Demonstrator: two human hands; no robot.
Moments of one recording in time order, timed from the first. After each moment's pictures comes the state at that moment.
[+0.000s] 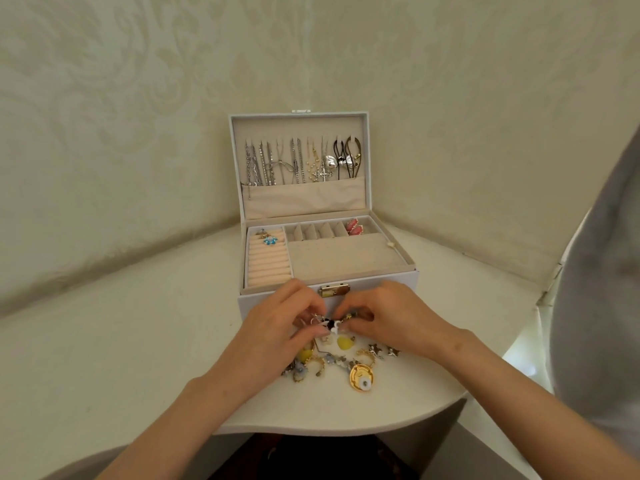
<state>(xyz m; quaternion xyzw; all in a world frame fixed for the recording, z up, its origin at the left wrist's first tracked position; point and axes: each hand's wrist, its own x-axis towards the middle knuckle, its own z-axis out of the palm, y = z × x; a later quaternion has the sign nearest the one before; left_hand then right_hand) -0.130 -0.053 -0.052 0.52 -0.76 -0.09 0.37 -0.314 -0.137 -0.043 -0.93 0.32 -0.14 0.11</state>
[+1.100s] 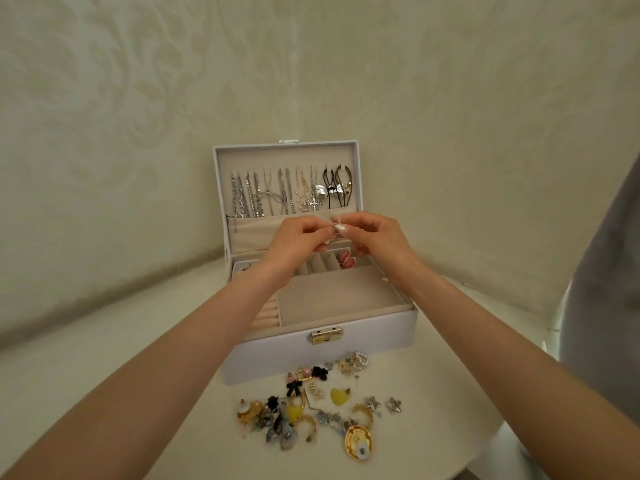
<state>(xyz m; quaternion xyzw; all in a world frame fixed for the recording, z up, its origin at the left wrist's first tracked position) -0.139 -0.209 0.019 0.56 -0.57 -0.31 0.51 -0.282 -0.248 0.006 -0.65 0.36 -0.48 0.46</state>
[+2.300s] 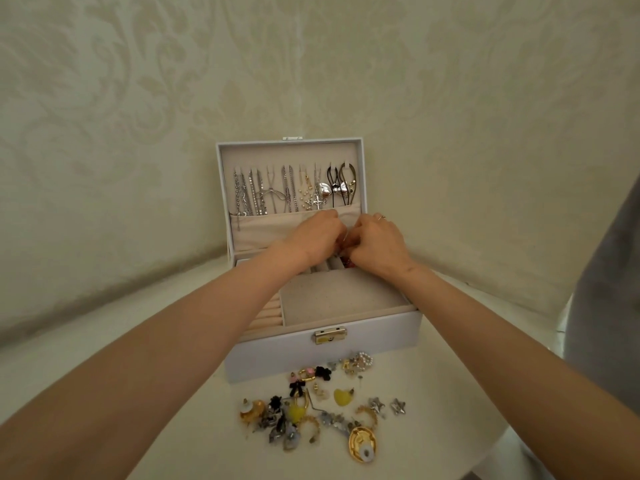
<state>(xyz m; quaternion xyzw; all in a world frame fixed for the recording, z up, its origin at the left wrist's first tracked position) -0.142 -0.252 0.019 0.58 -0.80 0.07 0.11 -0.270 -0.270 -0.004 -0.84 0.50 -0.24 -0.01</state>
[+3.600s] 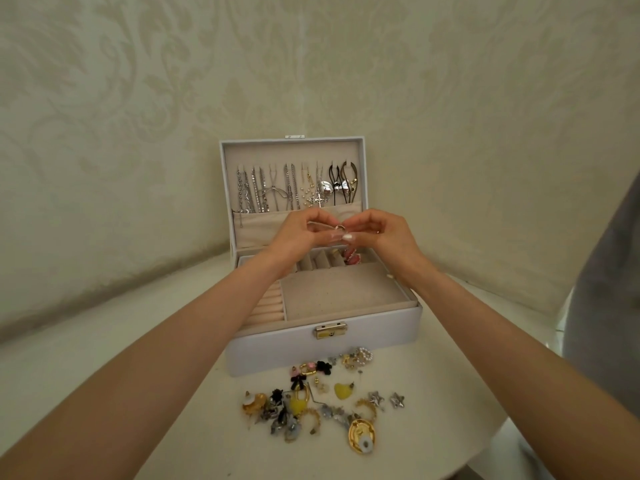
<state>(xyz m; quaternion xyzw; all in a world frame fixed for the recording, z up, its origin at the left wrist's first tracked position) -0.126 -0.227 0.008 0.49 -0.62 -0.34 0.51 -0.286 -0.256 -0.001 -0.67 0.34 -0.49 0.44</state>
